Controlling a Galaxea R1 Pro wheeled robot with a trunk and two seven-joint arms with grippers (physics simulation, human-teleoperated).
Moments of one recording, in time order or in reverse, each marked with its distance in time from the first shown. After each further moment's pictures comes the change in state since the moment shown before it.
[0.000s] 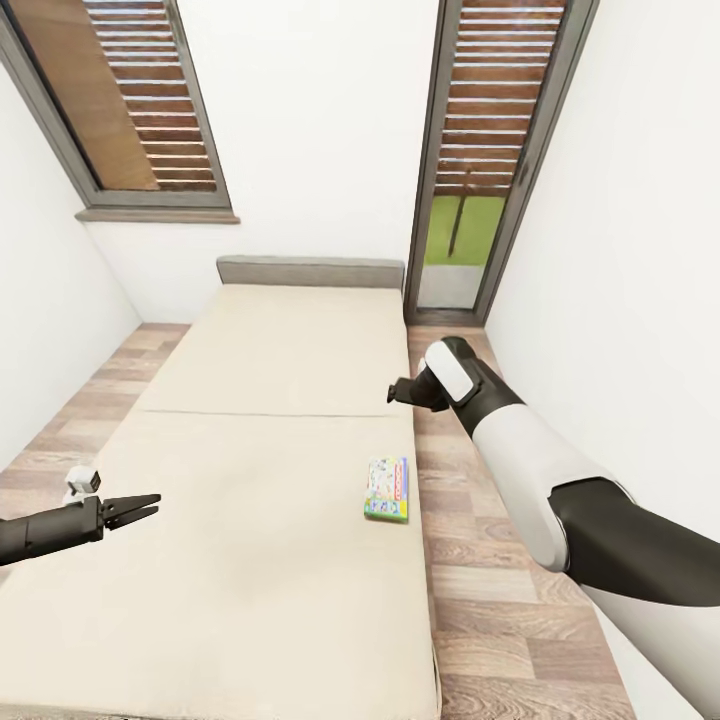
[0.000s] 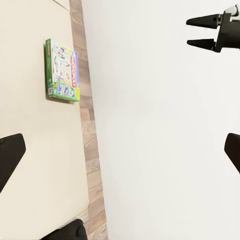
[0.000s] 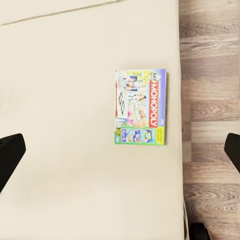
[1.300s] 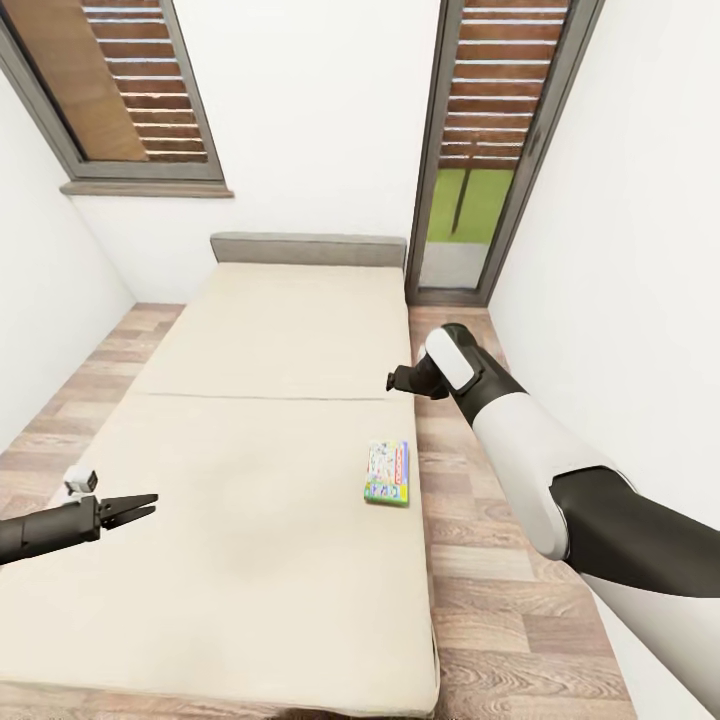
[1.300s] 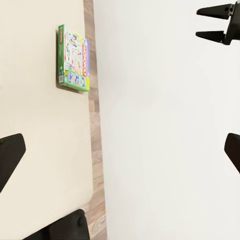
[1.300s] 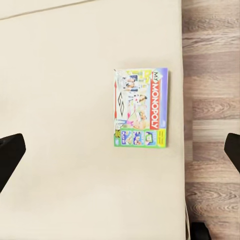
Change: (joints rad) left arm 0.000 0.009 0.002 0.000 -0.001 0.000 0.000; right arm -0.039 0.003 0.000 0.000 0.000 -0.001 -0.001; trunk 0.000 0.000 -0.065
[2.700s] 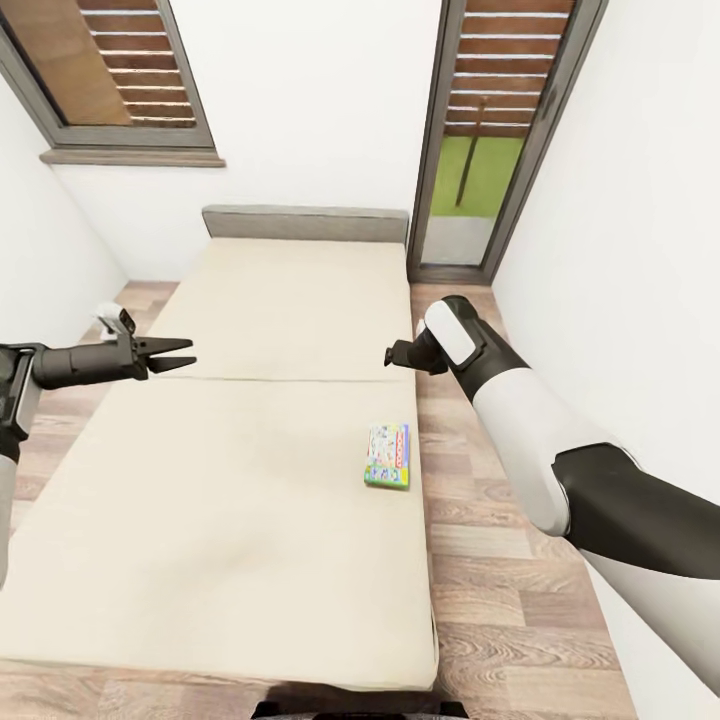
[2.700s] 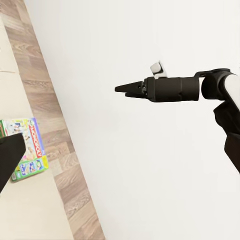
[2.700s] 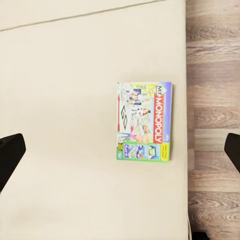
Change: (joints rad) left arm -0.626 -0.046 -0.232 0.168 0.000 0.078 0.000; right arm -0.081 0.008 0.004 0.000 -0.003 -0.002 -0.005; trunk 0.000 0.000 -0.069
